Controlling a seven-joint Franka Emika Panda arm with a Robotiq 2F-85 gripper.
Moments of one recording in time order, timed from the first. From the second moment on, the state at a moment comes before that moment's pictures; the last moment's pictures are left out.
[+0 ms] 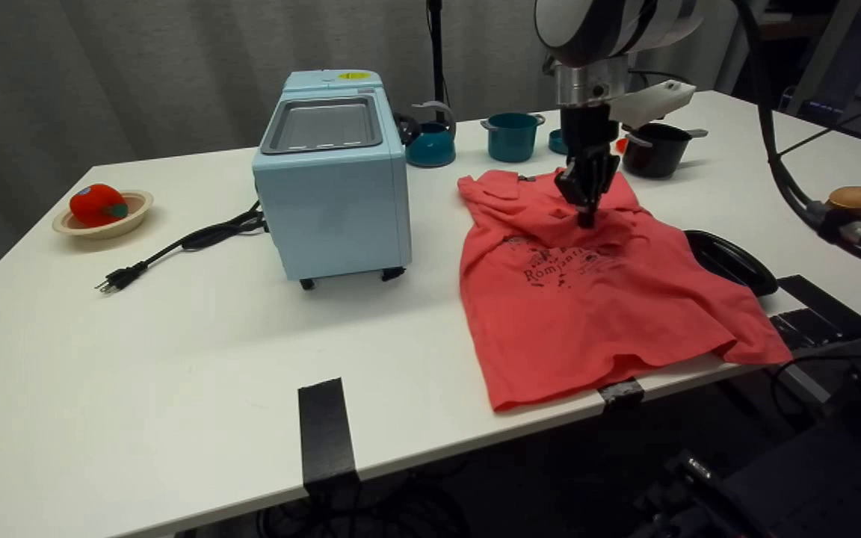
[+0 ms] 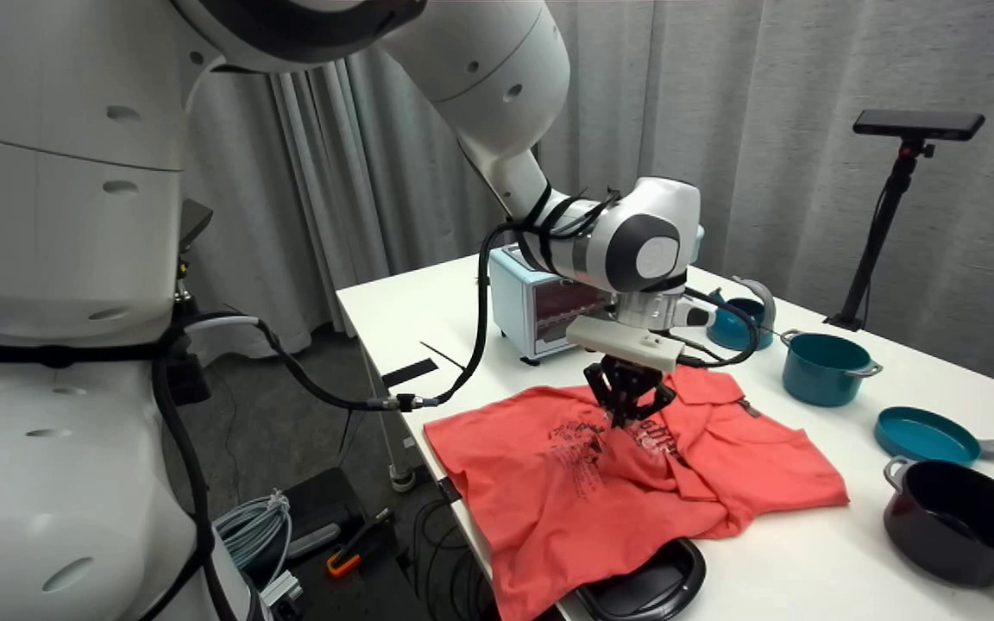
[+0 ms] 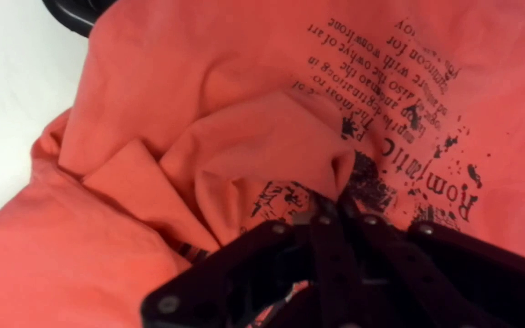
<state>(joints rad) -0.04 0.40 0.02 -2.06 -0.08 2.25 -0.26</state>
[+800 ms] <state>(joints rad) 0.01 0.21 0.03 -2.06 -0.19 2.32 -0.20</state>
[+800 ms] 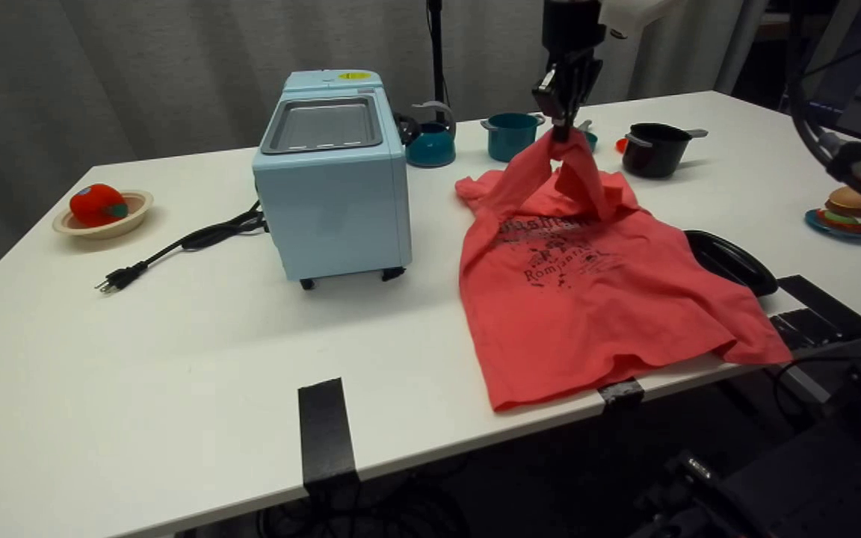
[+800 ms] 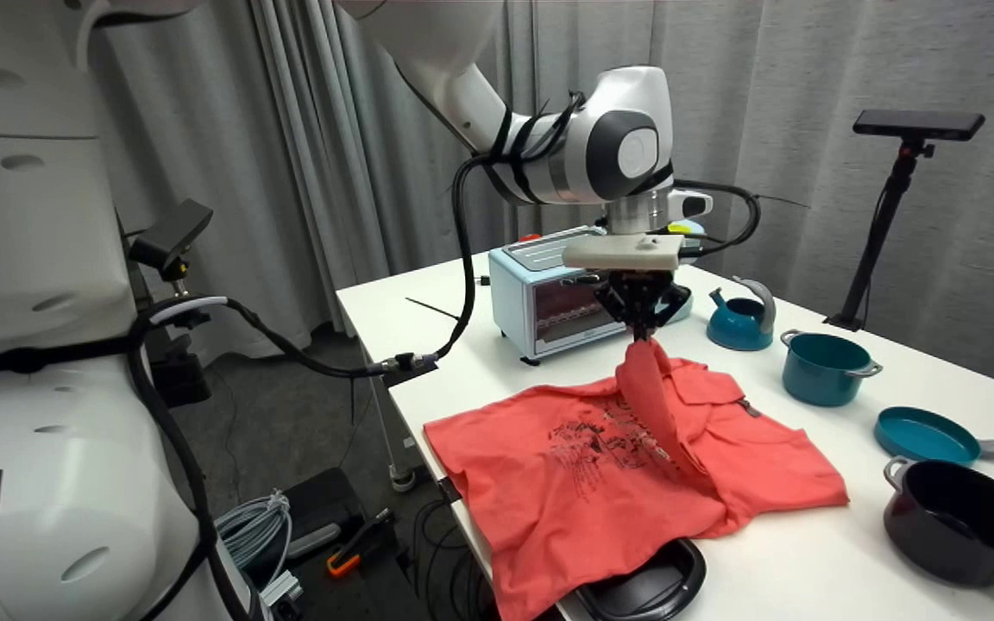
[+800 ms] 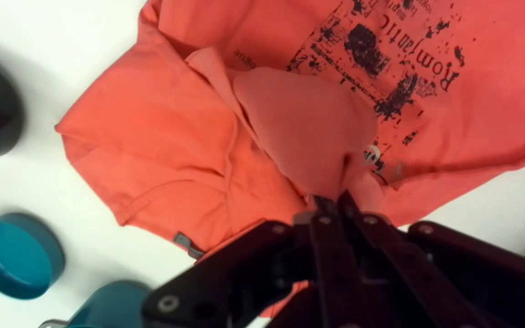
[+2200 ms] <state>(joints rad) 0.11 0.19 0.14 -2.05 -0.21 2.53 -0.19</state>
